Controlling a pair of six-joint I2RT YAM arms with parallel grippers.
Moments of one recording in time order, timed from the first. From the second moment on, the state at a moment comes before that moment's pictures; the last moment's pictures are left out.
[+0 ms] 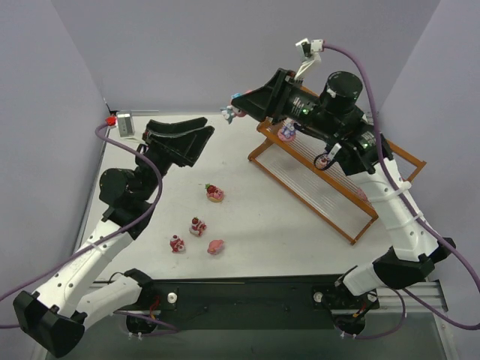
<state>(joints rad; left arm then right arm) -0.54 0.99 0.94 0.71 0.20 -0.94 0.65 1.45 1.86 -0.30 -0.37 0.70</state>
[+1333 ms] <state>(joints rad) -0.54 0.77 0.84 0.14 0.08 -0.75 0.25 1.60 1.79 -0.55 -0.10 -0.56</state>
